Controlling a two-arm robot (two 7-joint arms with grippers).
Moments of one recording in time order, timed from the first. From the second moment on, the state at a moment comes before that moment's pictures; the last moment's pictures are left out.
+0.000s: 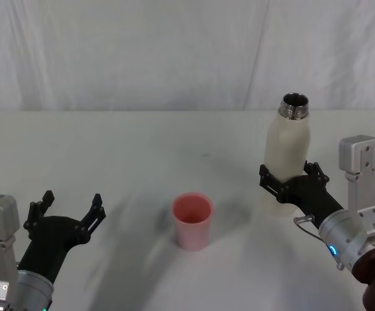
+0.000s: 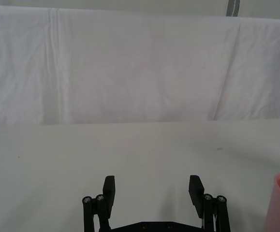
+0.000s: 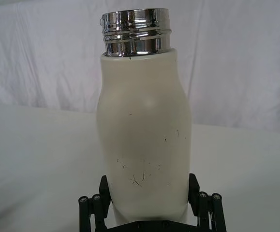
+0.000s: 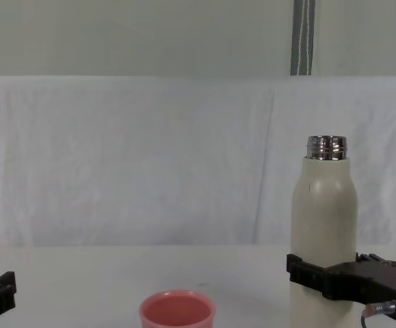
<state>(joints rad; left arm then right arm) 0.27 0.24 0.04 -1.85 -0.25 -0.02 -0.02 0.17 0.12 -0.24 -1.44 0.21 0.04 0.19</state>
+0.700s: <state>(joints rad) 0.27 0.24 0.04 -1.85 -0.25 -0.02 -0.02 0.17 0.12 -0.24 -1.44 0.21 0.04 0.19</state>
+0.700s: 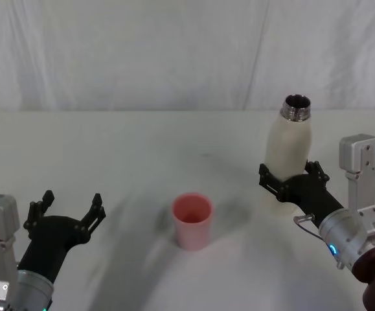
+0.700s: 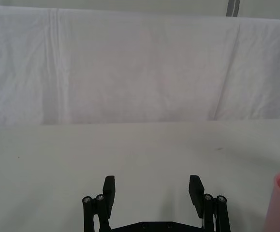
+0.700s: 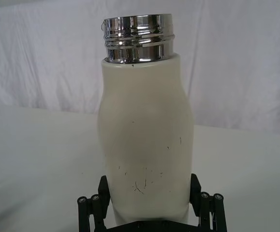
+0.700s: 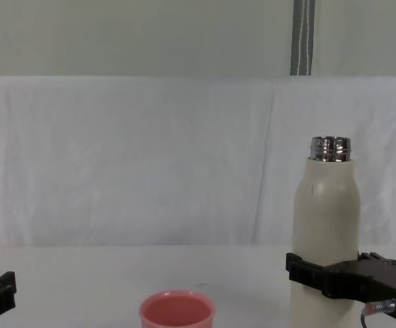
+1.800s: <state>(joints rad) 0.27 0.24 0.04 -1.85 -0.25 -0.02 -0.02 0.17 0.13 -0.24 -1.44 0.21 0.04 0.19</state>
